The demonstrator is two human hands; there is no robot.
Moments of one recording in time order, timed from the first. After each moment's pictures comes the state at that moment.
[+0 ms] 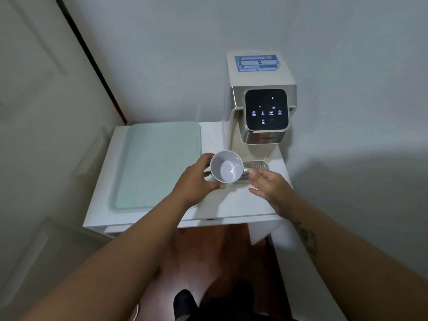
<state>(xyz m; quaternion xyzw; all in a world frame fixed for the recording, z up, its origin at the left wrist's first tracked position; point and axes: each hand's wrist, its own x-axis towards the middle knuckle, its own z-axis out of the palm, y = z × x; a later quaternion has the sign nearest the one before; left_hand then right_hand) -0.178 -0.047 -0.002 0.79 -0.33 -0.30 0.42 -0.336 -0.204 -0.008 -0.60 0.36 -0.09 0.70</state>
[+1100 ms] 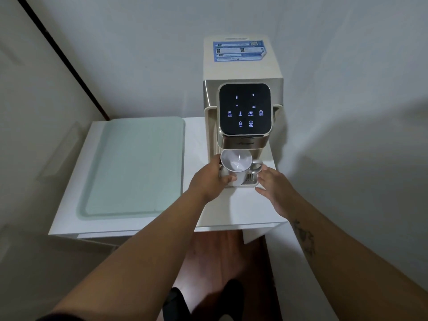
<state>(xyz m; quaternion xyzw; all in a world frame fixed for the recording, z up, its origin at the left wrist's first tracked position) -0.203 -0.158 -0.050 0.83 -0.32 -0.31 0.34 -0.338 -0.298 -0.071 -0.58 0.46 -0.07 0.67</state>
